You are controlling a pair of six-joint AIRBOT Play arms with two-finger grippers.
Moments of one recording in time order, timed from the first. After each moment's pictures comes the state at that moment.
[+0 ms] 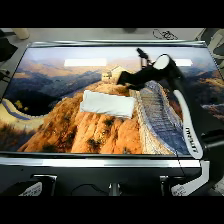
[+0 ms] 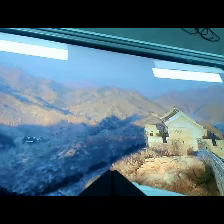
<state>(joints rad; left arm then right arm) 0.08 -1.16 1.68 1.26 -1.08 -1.55 0.20 -1.74 1.77 -0.96 1.21 1.60</state>
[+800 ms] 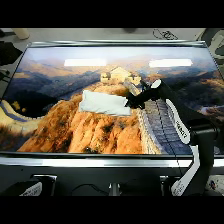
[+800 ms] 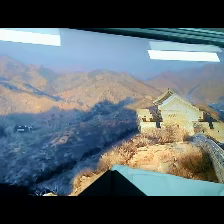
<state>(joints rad) 0.05 -1.15 1.68 1.26 -1.14 -1.53 0.16 -1.95 1.57 -0.79 1.14 1.60</state>
